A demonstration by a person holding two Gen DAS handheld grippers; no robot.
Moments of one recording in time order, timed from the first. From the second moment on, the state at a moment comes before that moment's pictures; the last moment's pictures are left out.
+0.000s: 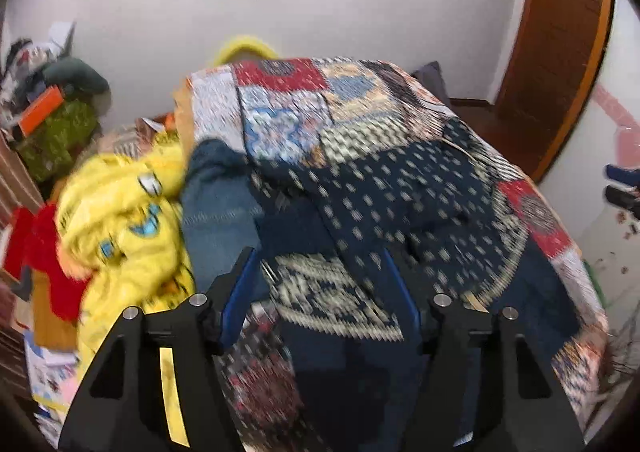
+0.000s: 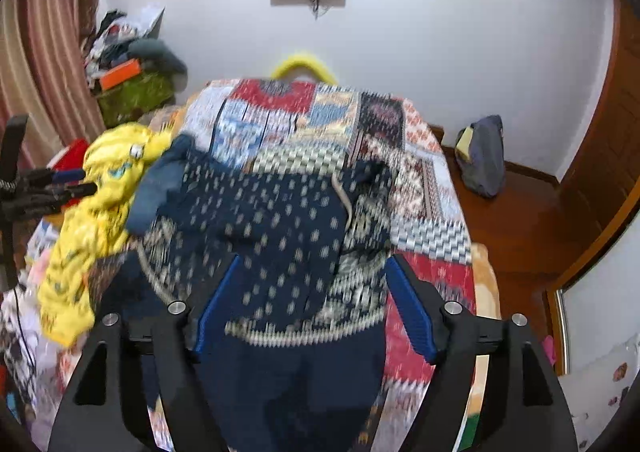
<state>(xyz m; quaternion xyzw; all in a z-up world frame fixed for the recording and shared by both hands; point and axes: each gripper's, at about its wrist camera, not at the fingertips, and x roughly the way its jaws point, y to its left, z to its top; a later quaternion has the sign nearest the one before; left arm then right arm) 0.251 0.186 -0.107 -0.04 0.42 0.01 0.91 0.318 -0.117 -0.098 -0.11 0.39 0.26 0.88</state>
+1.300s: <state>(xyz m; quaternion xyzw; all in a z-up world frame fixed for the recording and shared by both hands) 0.177 0.154 -0.245 -0.19 0.51 -0.07 0.83 0.291 -0.174 -0.241 0.04 0.53 0.27 0.80</state>
